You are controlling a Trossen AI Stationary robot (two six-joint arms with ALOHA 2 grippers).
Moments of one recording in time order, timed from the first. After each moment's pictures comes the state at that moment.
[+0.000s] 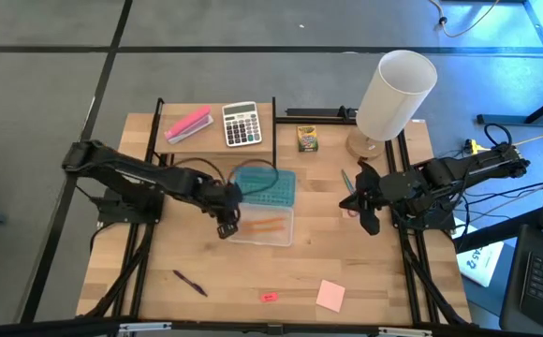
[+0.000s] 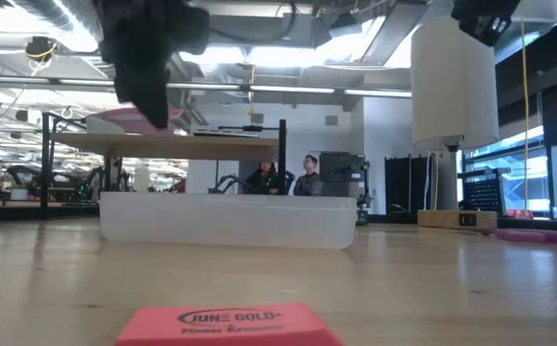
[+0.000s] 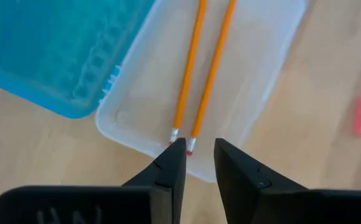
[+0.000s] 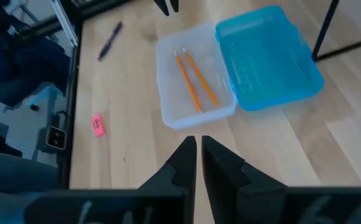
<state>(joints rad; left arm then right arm) -0.17 1.38 1.02 -0.74 -0.04 -0.64 0.32 0.91 0.95 -0.71 0.19 0.55</state>
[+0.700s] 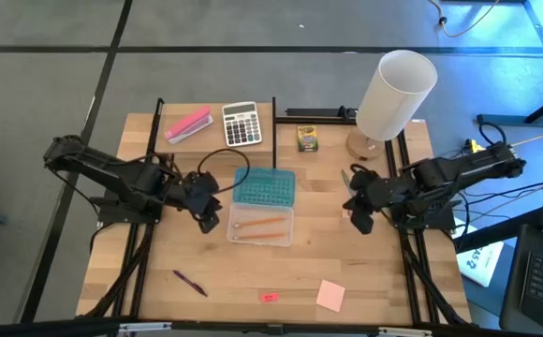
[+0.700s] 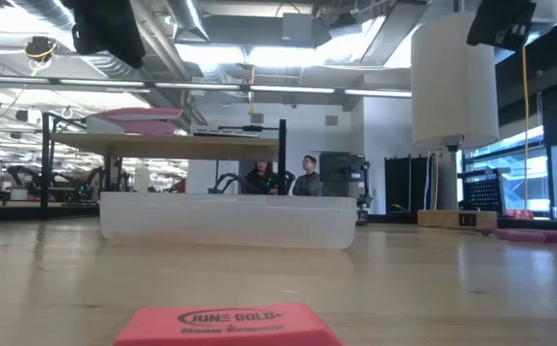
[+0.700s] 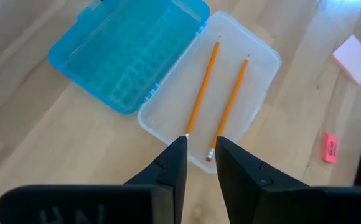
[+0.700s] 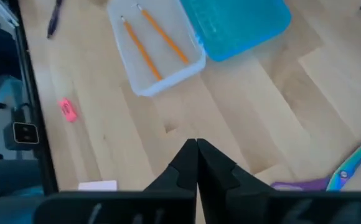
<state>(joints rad) -0.30 1.12 1.02 -0.88 -0.31 -0.83 0.32 1.03 1.05 -0.94 0.19 0.79</state>
